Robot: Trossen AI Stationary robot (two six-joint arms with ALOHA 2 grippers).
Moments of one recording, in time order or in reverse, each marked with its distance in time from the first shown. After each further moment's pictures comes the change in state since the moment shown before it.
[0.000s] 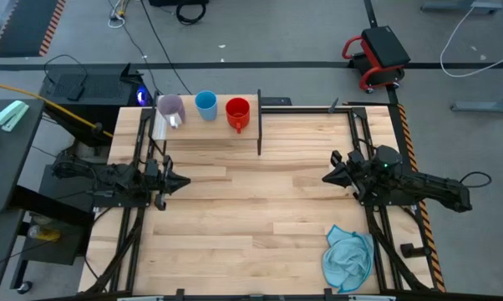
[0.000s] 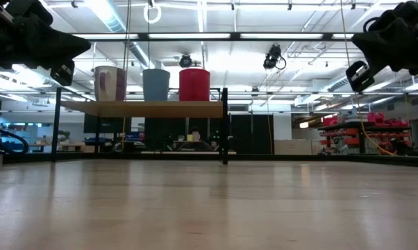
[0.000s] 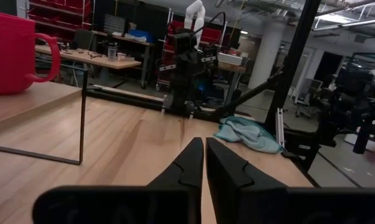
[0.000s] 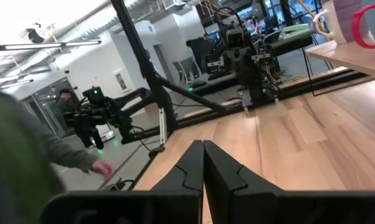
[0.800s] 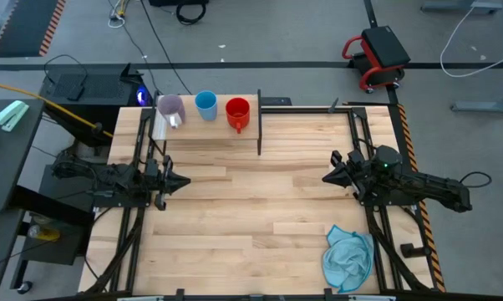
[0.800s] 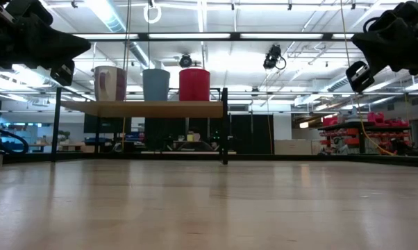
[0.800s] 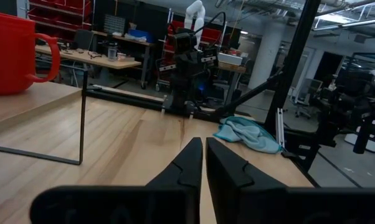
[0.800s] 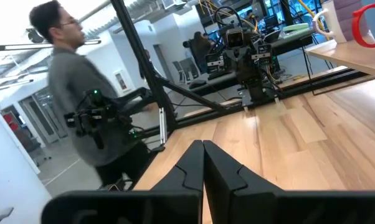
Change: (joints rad) left arm 0.000 0.000 0.000 0.000 0.000 0.000; right arm 0.000 0.000 0.002 -0.003 0.000 0.002
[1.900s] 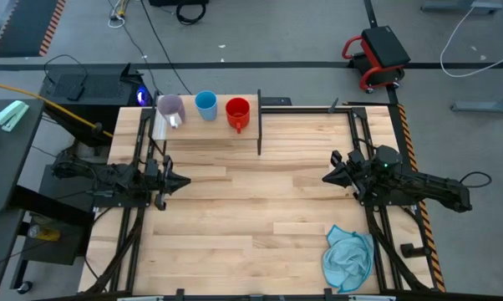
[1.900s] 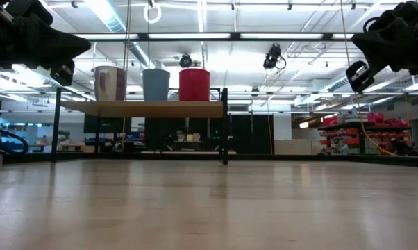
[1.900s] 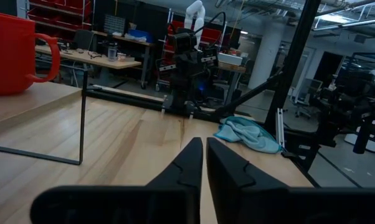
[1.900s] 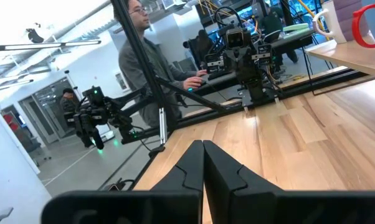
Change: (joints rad) left arm 0.000 0.000 0.000 0.000 0.000 0.001; right arm 0.000 0.000 0.001 0.000 0.000 0.000
